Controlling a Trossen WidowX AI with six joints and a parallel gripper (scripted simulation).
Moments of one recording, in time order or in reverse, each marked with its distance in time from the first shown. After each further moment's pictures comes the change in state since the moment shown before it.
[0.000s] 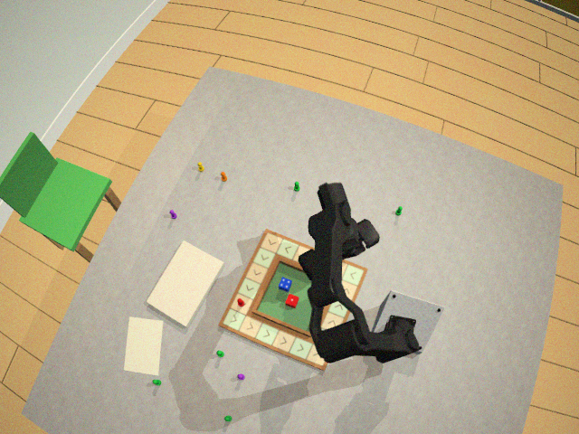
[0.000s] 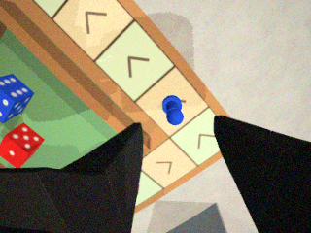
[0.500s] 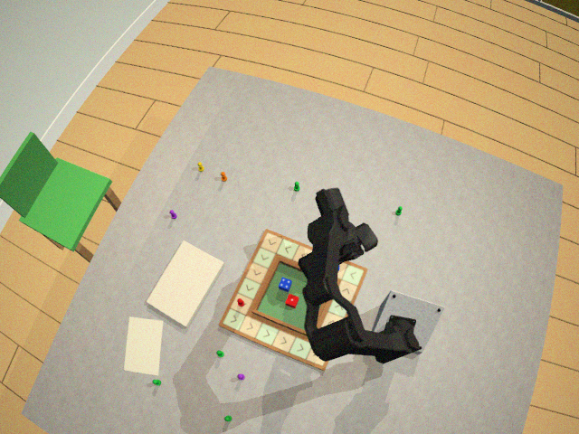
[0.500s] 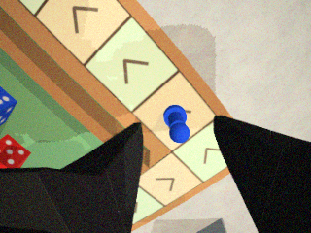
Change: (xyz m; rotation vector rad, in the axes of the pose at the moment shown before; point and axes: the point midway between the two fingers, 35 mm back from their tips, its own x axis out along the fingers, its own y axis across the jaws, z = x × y) arm 0.022 0.001 0.000 -0.002 -0.003 0.000
